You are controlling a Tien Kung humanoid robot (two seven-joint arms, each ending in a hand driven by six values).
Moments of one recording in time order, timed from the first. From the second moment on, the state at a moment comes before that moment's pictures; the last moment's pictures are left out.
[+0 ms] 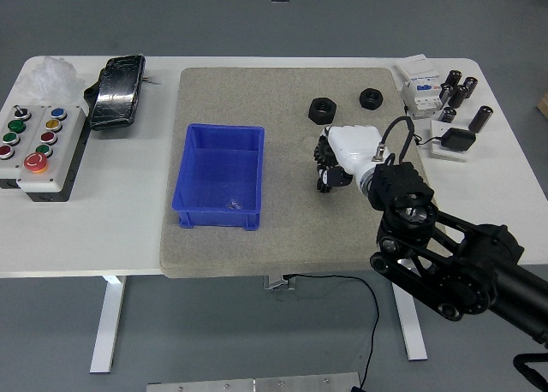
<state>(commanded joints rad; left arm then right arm) -0.03 0.15 -1.64 -0.18 1.49 -0.02 0.19 0.67 -0.20 0.62 1.35 -2.16 -0.02 -0.65</state>
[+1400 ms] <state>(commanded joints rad) -0.03 0.15 -1.69 -0.18 1.49 -0.01 0.24 0.67 -0.18 0.56 1.33 -2.00 -0.25 -0.65</state>
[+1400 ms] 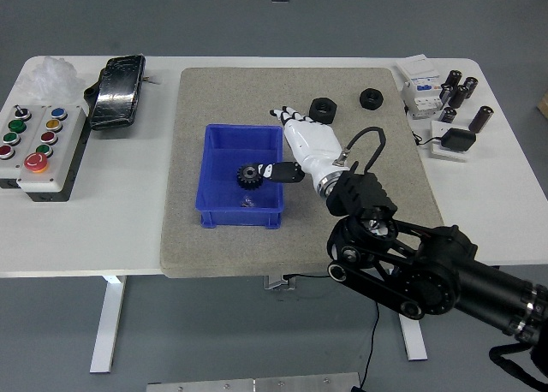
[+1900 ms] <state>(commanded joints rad) -0.04 0.15 -1.69 -0.18 1.50 -0.01 0.24 0.58 -0.24 0.61 1.28 -1.99 -0.17 -0.65</state>
